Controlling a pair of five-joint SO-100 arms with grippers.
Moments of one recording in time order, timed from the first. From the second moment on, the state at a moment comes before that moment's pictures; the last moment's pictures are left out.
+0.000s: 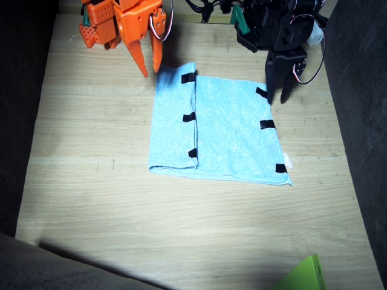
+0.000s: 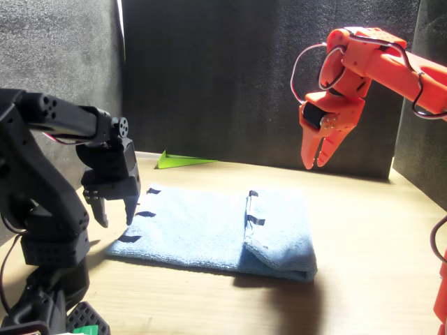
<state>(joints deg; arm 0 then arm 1) 59.7 101.0 124.2 66.5 74.9 126.1 76.8 54.8 109.0 94.3</state>
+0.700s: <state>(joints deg) 57.6 88.0 106.3 70.6 74.4 124.6 76.6 57.0 108.1 97.8</state>
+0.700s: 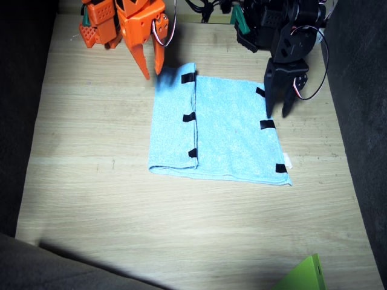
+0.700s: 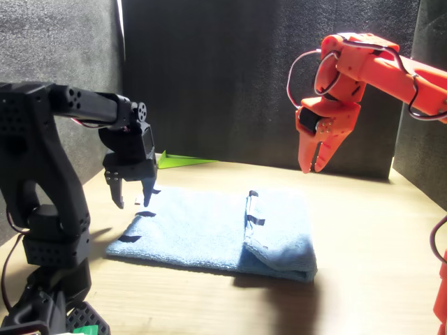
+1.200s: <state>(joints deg) 55.8 83.8 105.0 70.6 72.3 119.3 95.1 84.6 93.9 99.5</state>
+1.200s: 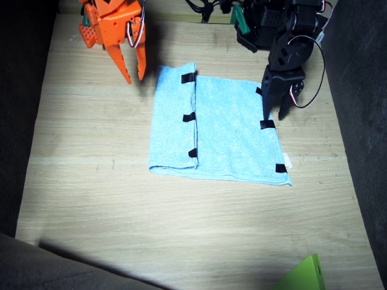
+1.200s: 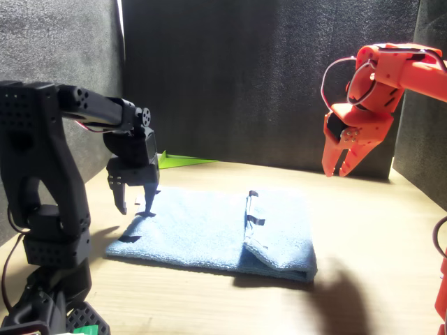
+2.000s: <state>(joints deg) 57.3 88.0 109.2 78.7 70.0 119.5 95.4 85.3 92.7 100.5</state>
